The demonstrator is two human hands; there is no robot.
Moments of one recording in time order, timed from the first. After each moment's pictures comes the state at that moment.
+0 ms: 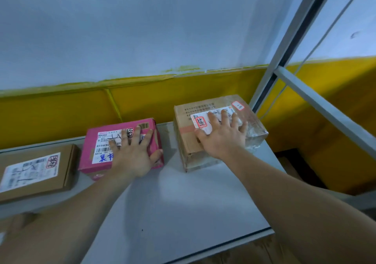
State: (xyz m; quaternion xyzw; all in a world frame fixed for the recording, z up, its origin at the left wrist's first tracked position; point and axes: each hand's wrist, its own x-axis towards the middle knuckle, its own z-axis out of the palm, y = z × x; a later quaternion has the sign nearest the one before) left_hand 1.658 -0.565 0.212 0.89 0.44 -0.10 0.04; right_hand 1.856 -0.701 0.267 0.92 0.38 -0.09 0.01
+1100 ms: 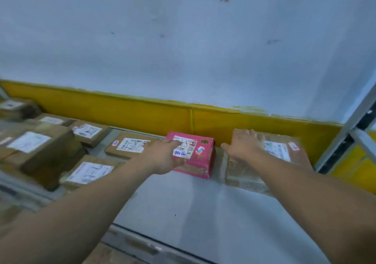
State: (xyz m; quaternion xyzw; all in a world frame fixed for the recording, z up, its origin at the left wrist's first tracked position) left_hand 1.588 -0.645 0.346 0.82 0.56 -0.05 0.11; right_hand 1.830 -0.656 0.334 0.81 0.58 -0.08 0.05
